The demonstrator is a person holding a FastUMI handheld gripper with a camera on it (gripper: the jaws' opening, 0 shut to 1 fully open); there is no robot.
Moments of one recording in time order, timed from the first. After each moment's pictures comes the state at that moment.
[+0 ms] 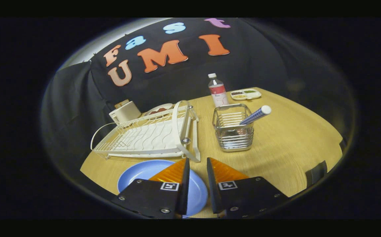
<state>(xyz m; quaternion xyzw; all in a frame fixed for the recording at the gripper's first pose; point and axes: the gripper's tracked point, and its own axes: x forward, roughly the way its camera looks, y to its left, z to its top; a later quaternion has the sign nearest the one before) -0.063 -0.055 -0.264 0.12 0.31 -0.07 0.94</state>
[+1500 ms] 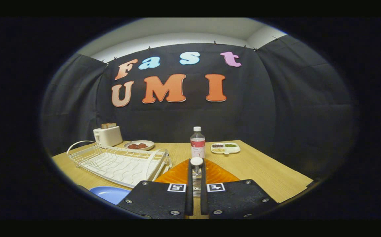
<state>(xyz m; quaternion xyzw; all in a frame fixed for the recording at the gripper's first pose) -0.008 -0.117 -0.172 -0.01 0.12 -0.11 0.99</state>
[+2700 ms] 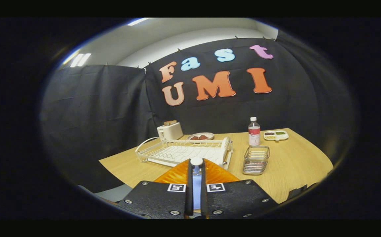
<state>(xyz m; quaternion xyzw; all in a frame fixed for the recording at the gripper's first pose) -0.112 0.024 -0.161 0.07 0.17 0.12 0.98</state>
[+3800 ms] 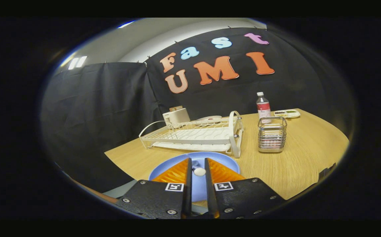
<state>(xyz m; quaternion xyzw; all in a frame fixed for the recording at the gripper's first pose) -0.131 0.028 -0.245 0.11 0.21 0.14 0.96</state>
